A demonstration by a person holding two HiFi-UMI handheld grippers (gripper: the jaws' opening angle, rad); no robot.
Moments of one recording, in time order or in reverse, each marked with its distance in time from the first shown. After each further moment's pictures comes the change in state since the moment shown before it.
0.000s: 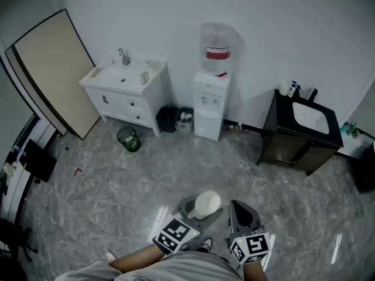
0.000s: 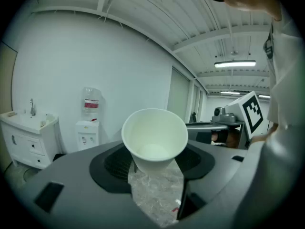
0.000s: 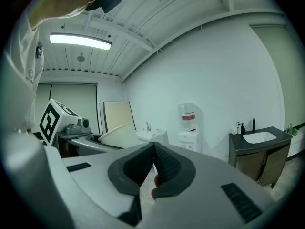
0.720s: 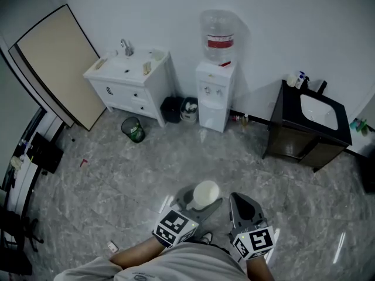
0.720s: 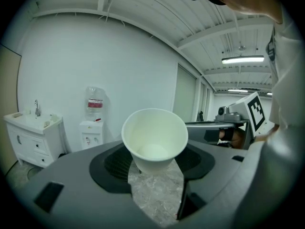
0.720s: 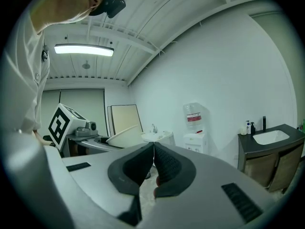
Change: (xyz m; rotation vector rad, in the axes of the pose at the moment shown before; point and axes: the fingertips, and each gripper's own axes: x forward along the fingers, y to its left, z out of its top) left arm 0.059 0.012 0.012 0.002 -0.004 0.073; right arm 0.012 -0.054 0.010 0.003 -0.039 0.114
